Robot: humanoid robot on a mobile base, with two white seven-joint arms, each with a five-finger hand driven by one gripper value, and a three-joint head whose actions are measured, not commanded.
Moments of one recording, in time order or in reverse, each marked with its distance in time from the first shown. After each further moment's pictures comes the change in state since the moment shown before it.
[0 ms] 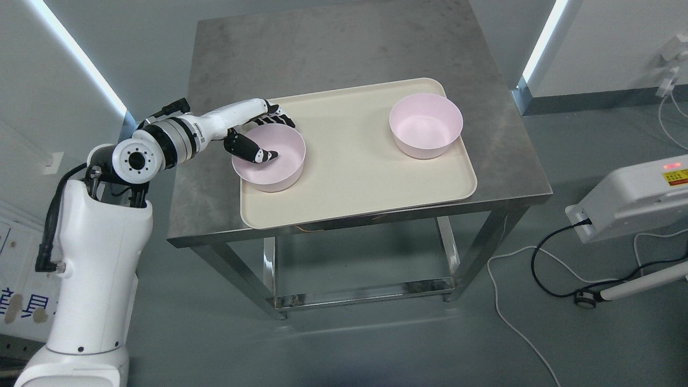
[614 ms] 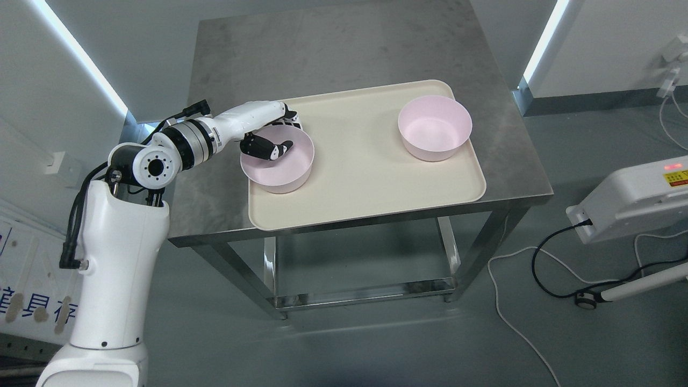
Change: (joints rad) left arm -0.003 -0.064 0.035 0.066 -0.060 -0.191 0.026; right arm 0.000 0.000 0.000 0.000 0.000 0.000 0.000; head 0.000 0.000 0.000
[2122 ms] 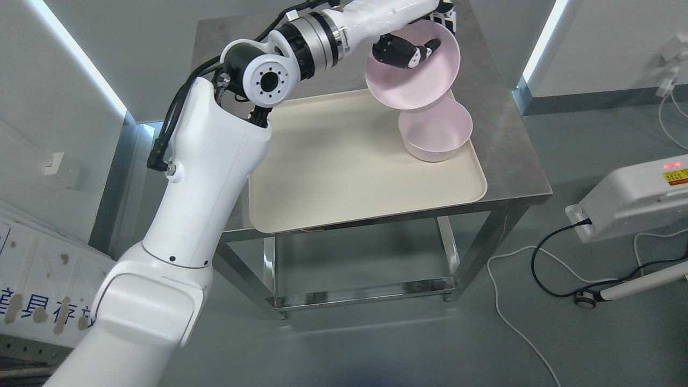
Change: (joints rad) left arm -0.397 -0.226 -0.365 0.142 0.095 -0.025 0.270; right arm 0.000 0.000 0.000 0.000 0.000 0.000 0.000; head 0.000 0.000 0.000
